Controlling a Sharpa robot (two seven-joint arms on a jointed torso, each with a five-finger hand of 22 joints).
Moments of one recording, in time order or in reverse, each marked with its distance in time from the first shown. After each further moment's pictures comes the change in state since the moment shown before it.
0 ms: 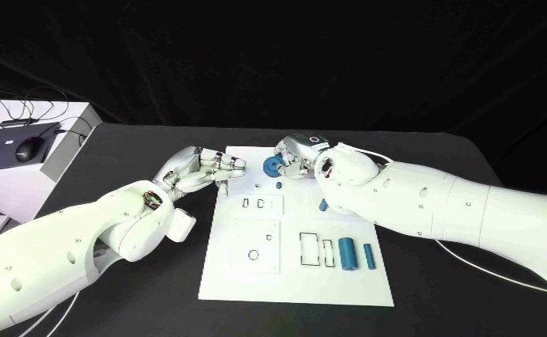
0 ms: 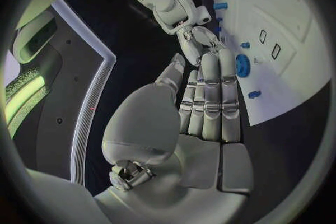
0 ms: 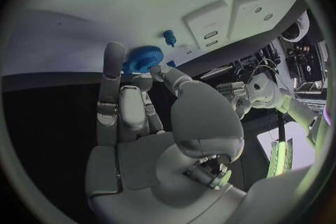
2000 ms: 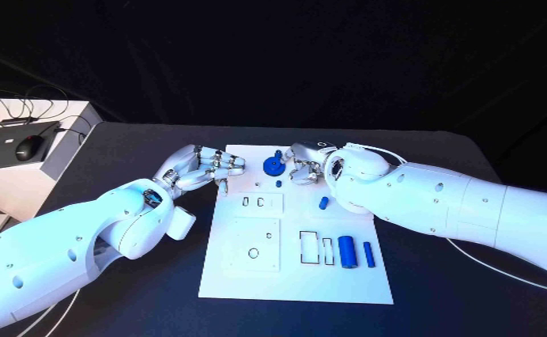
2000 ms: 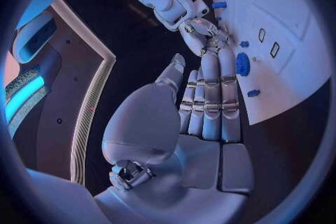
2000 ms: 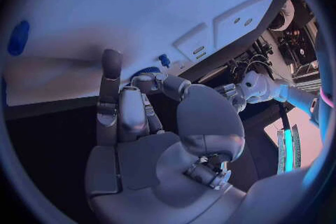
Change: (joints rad) left arm 0.000 0.002 0.000 -0.007 0.000 0.000 0.000; left_hand 0.000 0.000 0.000 0.000 0.000 0.000 0.000 0.000 0.000 0.000 0.000 0.000 0.000 0.000 0.000 0.000 -0.002 0.009 0.000 0.000 0.000 0.003; right arm 0.000 -0.054 0.000 0.026 0.107 0.131 0.063; right_hand -0.086 0.030 0.425 -0.132 0.027 -0.040 0.024 0.000 -0.002 -0.013 0.008 0.020 0.001 0.000 0.000 0.006 0.017 0.017 0.002 -0.002 0.007 0.254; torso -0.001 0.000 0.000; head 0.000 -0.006
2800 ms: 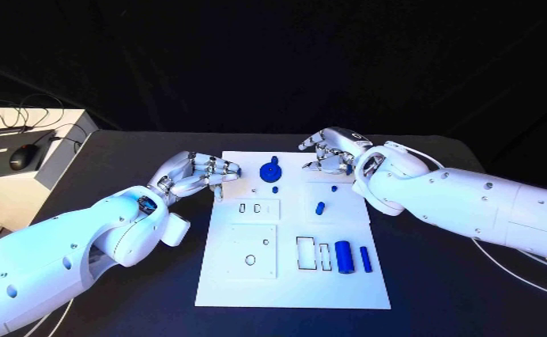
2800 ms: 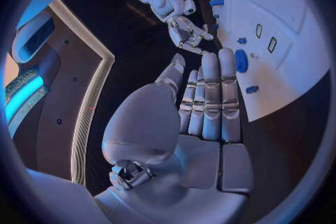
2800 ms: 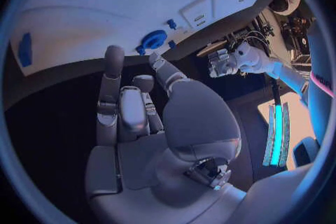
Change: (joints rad) left arm -0.001 0.003 0.000 -0.023 0.004 0.000 0.001; left_hand 0.000 0.000 0.000 0.000 0.000 0.000 0.000 0.000 0.000 0.000 0.000 -0.004 0.000 -0.027 0.006 -0.022 -0.018 -0.002 -0.009 0.008 -0.035 -0.003; right arm 0.012 -0.191 0.020 0.092 0.173 -0.219 0.174; right_hand 0.269 -0.025 -0.725 0.094 -0.562 0.159 -0.055 0.006 0.010 0.020 0.000 -0.014 -0.018 0.000 0.000 -0.032 -0.047 0.008 -0.004 0.004 -0.069 -0.126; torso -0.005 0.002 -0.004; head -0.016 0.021
